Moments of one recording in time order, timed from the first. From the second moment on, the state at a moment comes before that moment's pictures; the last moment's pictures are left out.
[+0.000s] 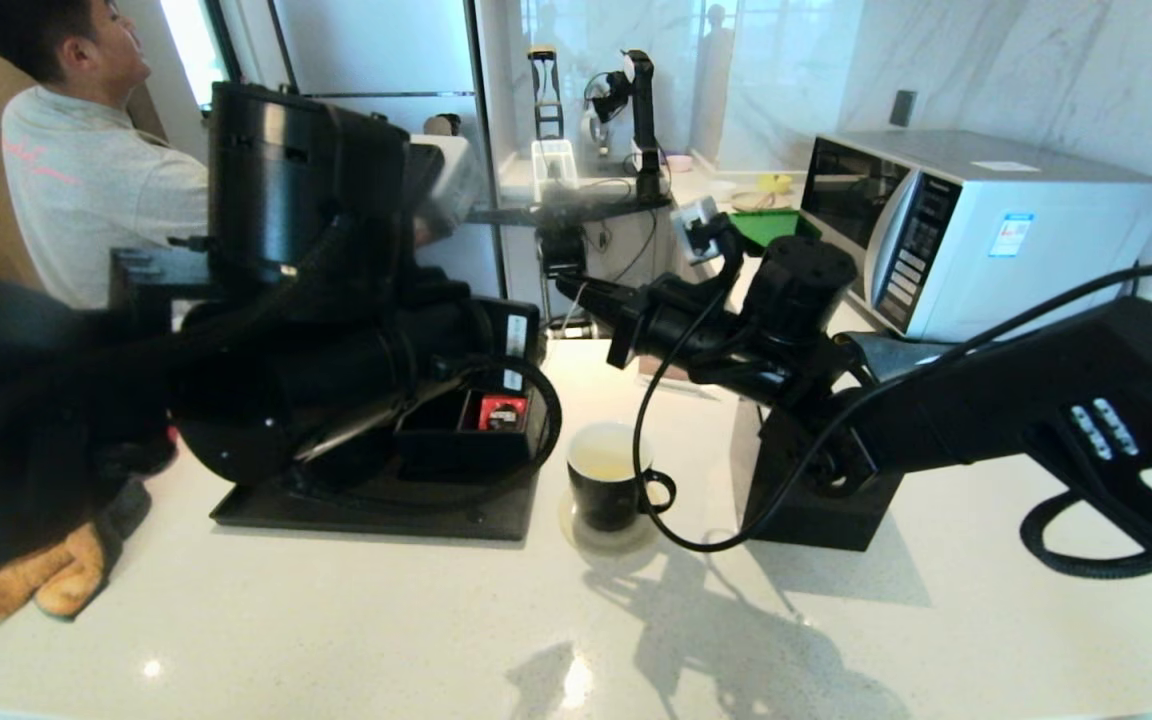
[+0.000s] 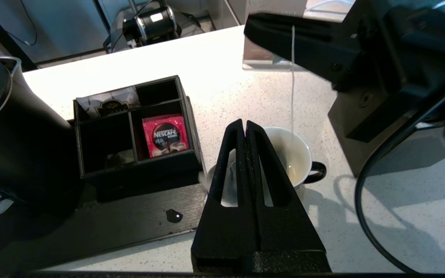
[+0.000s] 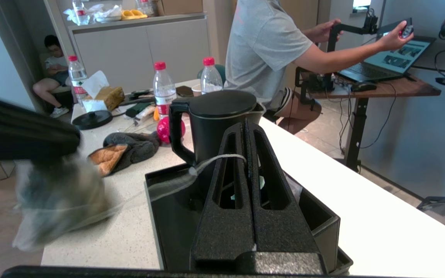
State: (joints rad) left arm -0.76 1.60 -1.17 -0.12 0.43 -0.15; right arm 0.57 2.21 -1.41 -1.12 0.51 0.19
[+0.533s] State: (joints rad) left arm -0.76 1.64 -1.17 -0.12 0.42 -0.15; right arm 0.57 2.19 -1.41 -1.11 0.51 0.19
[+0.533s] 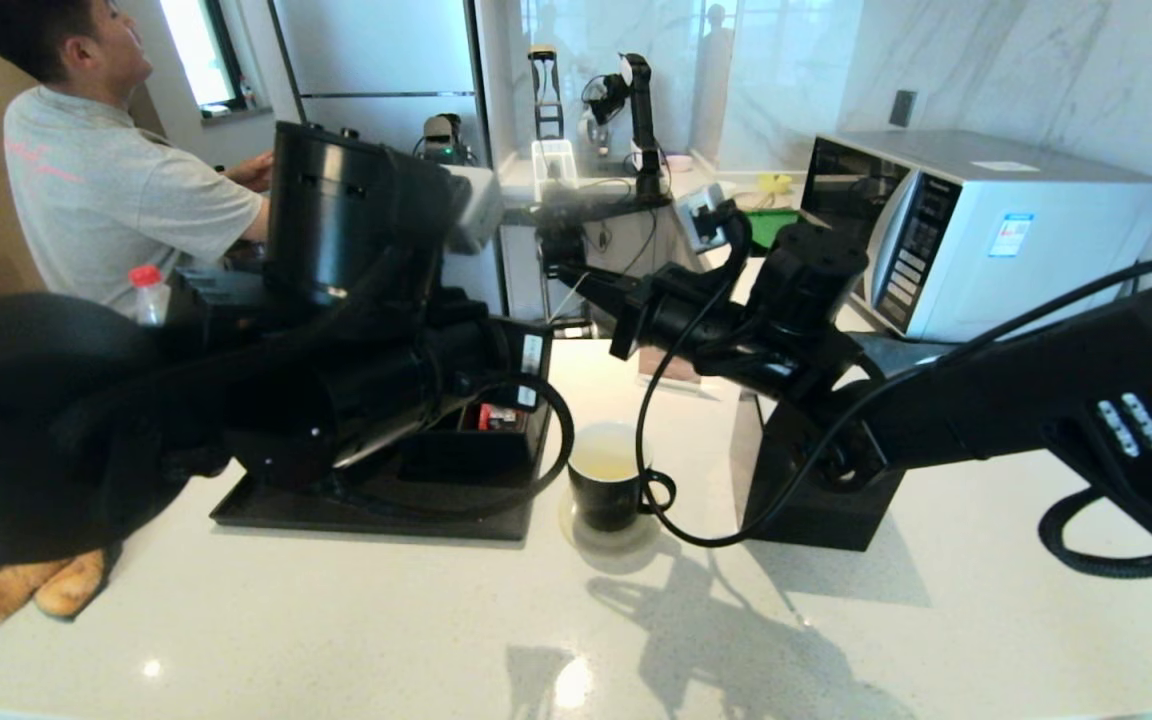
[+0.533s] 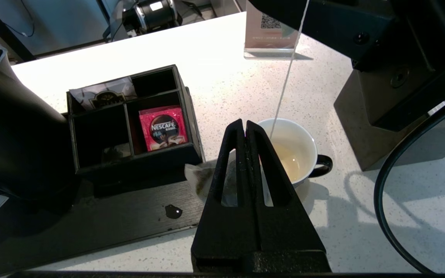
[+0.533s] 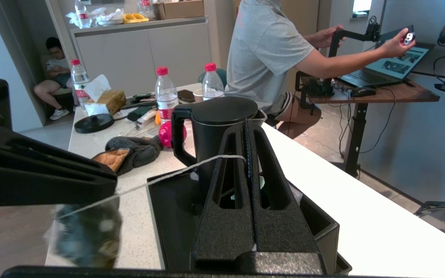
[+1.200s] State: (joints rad) left arm -0.76 1.64 -1.17 -0.12 0.43 -0.15; right arm 0.57 2.17 -1.41 -1.11 0.51 0.19
